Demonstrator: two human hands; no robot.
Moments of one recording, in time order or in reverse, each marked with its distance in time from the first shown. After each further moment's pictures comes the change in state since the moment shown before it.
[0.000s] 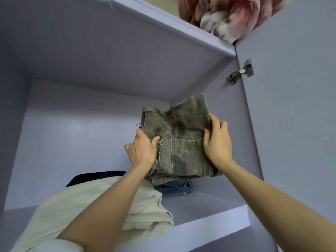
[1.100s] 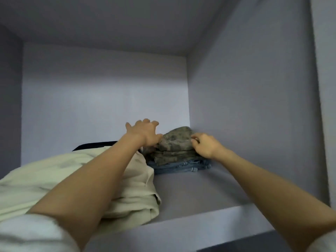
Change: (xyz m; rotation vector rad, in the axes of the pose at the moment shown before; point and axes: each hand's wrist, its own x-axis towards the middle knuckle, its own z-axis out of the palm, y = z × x) left_hand 0.036 -0.023 0.108 0.621 -0.666 0.069; right_hand -0.018 0.145 0.186 0.012 -0.922 0.023
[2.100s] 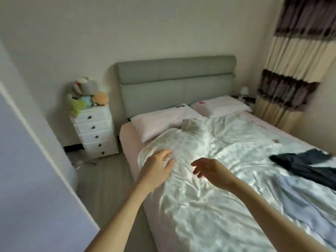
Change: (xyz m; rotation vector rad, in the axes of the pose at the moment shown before) left_hand -0.814 0.372 -0.021 -1.242 -0.893 1.475; right_hand -1.018 -0.192 -0.249 -0.026 0.429 1.508
